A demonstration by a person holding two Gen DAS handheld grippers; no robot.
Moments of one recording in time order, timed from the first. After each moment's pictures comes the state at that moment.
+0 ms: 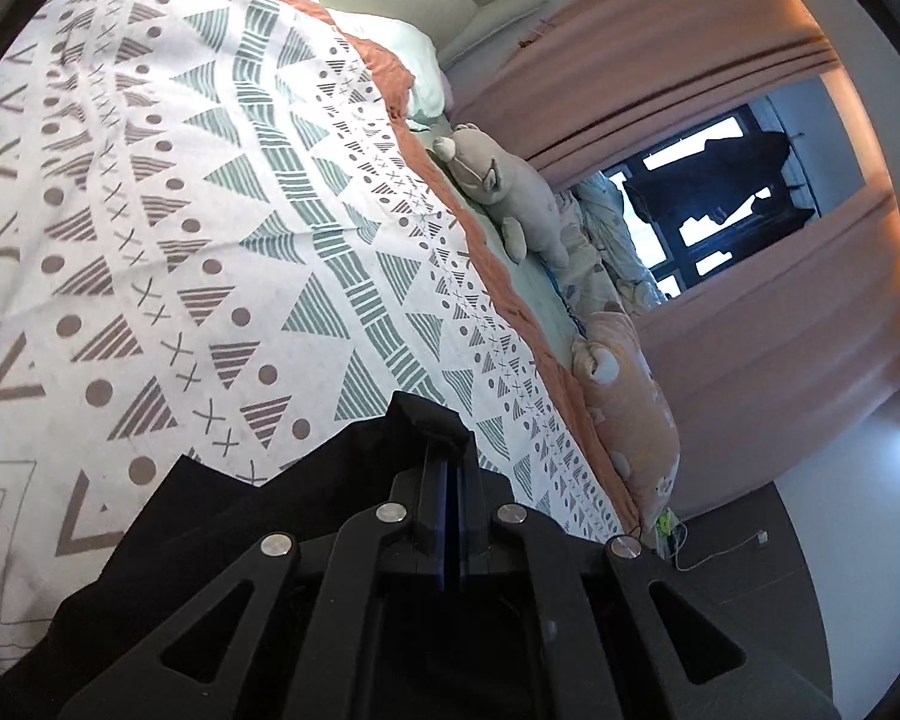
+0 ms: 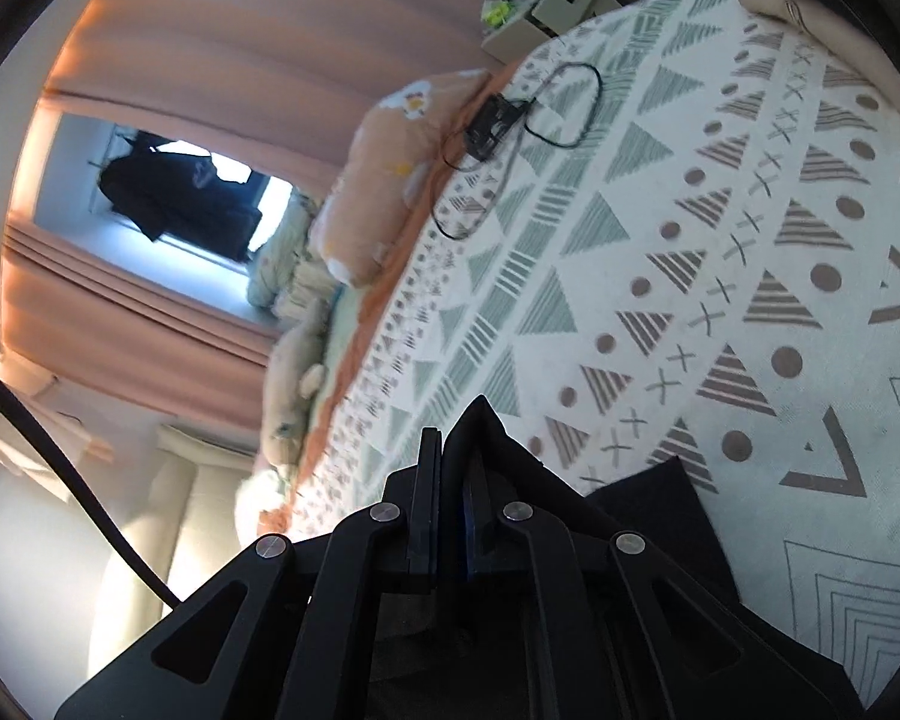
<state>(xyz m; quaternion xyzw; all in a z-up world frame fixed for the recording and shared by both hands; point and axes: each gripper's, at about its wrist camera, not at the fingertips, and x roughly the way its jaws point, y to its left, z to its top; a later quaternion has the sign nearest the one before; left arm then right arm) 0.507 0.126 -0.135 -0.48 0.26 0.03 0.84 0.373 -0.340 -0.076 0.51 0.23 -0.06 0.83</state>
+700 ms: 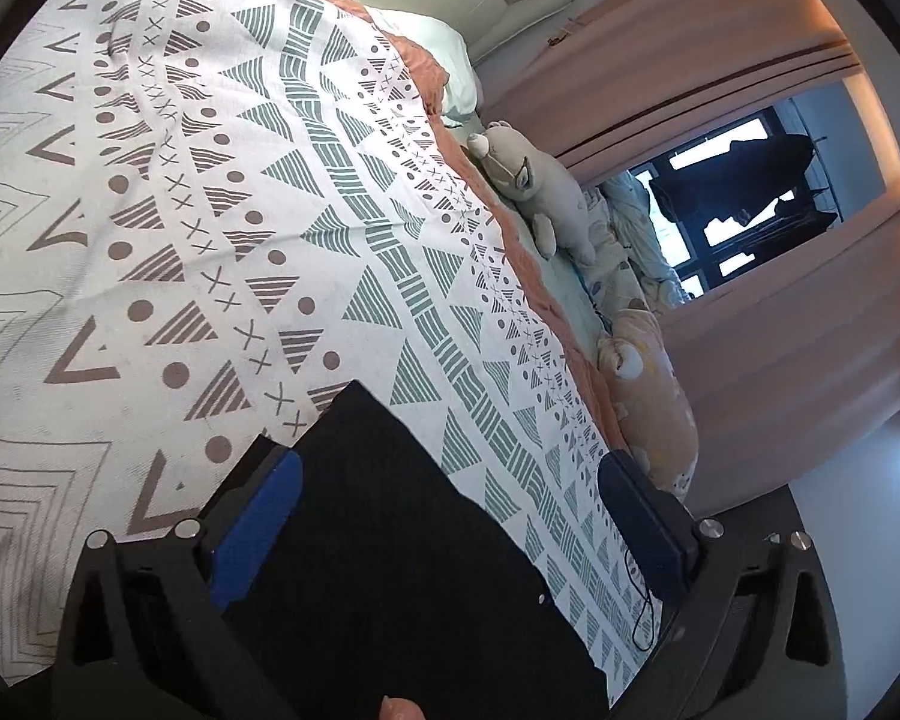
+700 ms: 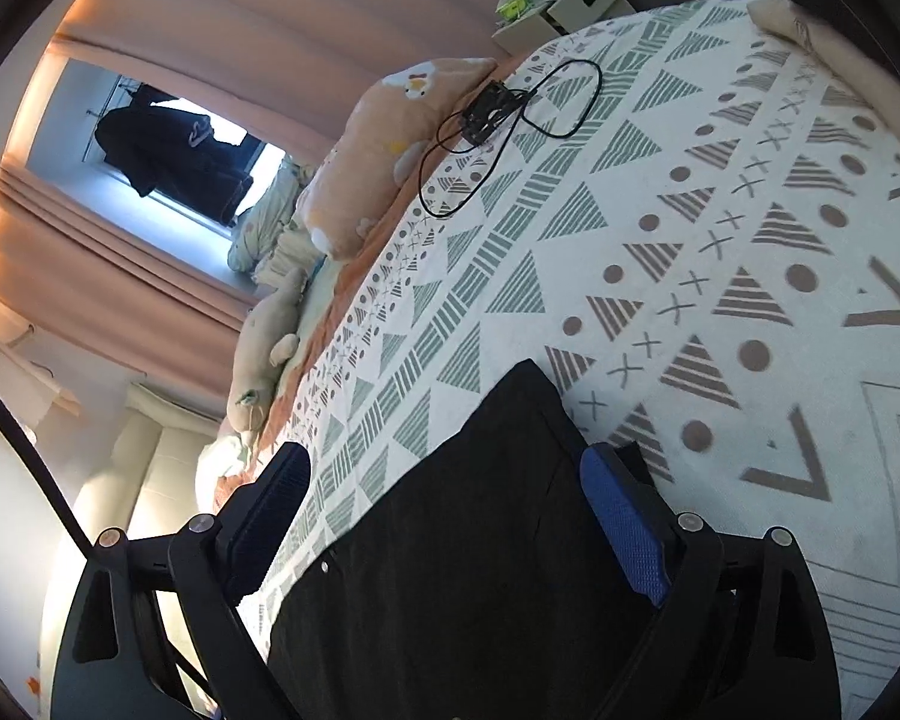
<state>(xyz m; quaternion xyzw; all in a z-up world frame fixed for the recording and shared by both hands) 0.476 0.145 -0.131 -0.48 0.29 0.04 0.83 0.347 -0.329 -0.067 0.45 0.24 -0.06 0.86</state>
